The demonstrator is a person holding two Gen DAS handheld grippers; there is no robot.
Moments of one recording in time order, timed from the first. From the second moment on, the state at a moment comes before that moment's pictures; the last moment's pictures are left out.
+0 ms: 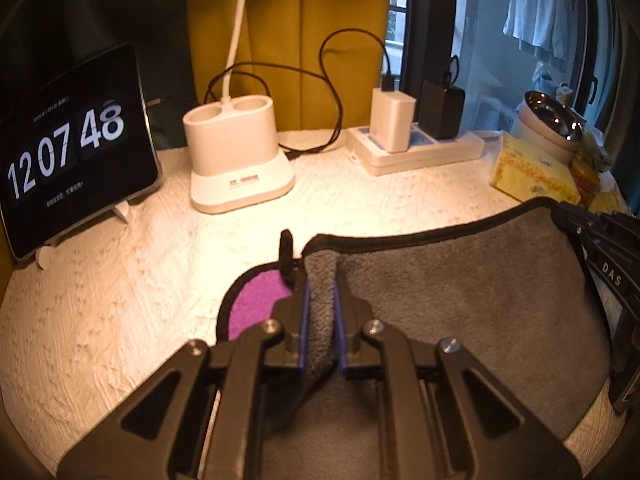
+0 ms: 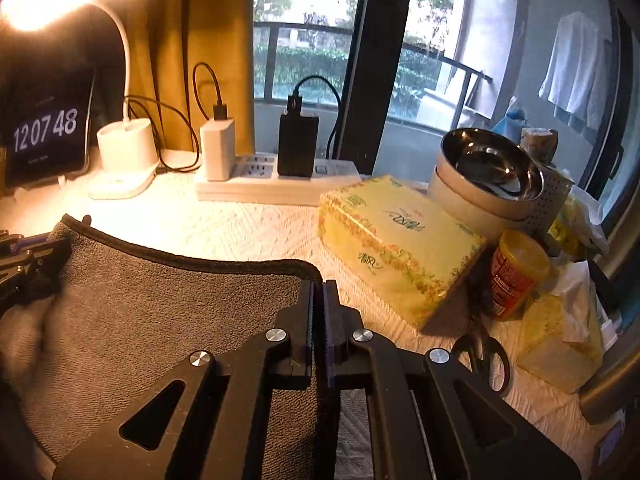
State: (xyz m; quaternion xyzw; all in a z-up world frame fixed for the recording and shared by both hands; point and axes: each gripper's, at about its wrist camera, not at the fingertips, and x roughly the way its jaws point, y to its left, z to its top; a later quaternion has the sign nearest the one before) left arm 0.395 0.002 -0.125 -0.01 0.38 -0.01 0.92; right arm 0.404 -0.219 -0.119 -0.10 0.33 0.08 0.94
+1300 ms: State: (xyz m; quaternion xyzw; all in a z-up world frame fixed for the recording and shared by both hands) left arm 0.336 0.018 -0.083 -0.04 0.36 0.01 0.93; right arm 0.367 -0.223 -0.091 -0.09 0.34 0.08 0.93
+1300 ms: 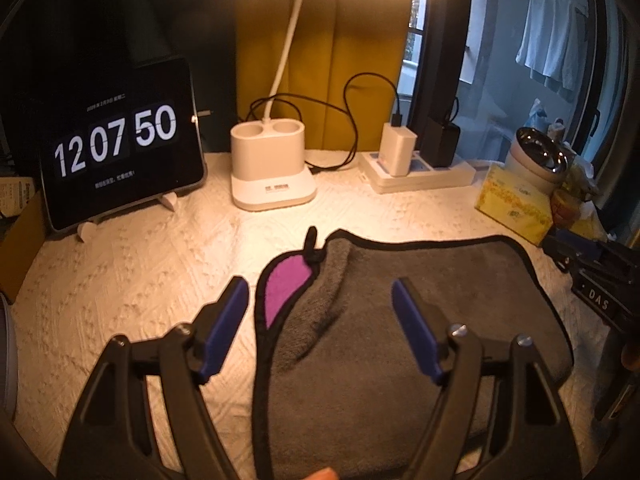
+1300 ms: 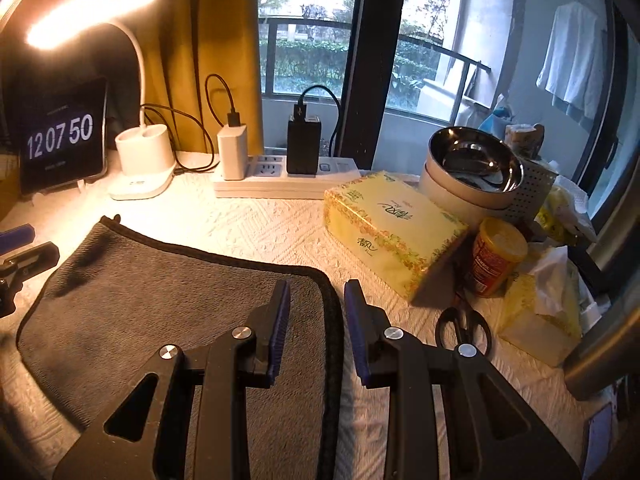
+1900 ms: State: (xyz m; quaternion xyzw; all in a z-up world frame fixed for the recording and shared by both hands) left arm 0.284 0.019 -0.061 -0.06 0.34 0.01 0.94; right arm 0.318 -0.225 -0.069 -0.08 0.32 0.09 0.94
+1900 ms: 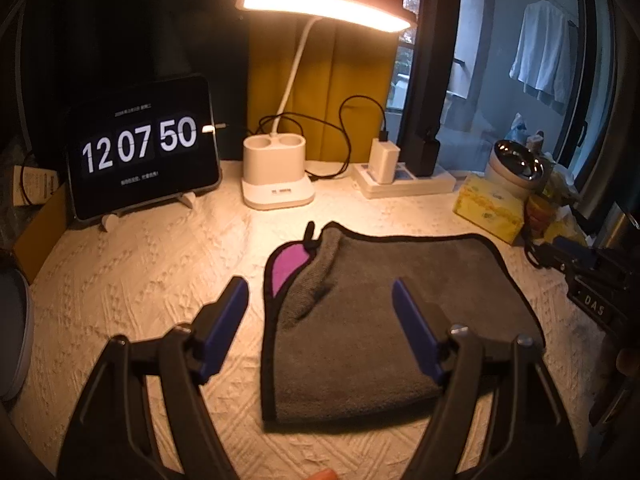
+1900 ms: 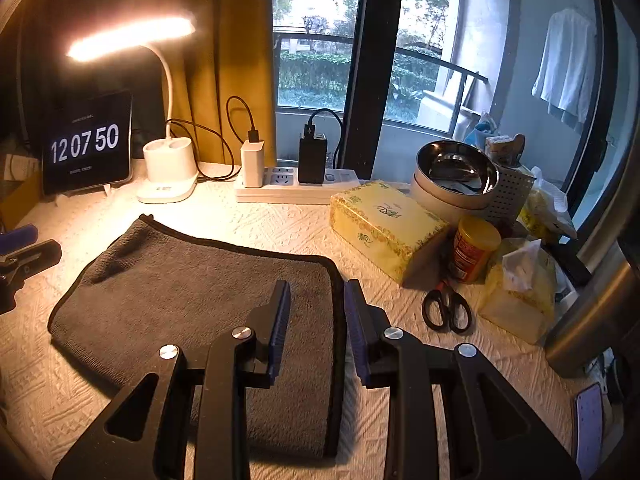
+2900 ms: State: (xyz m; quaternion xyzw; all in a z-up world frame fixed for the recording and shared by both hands) left arm 0.195 0.001 -0.033 -0.05 0.31 -0.02 0.95; right arm 0.233 -0.225 -0.049 -0.08 0.30 0.11 0.94
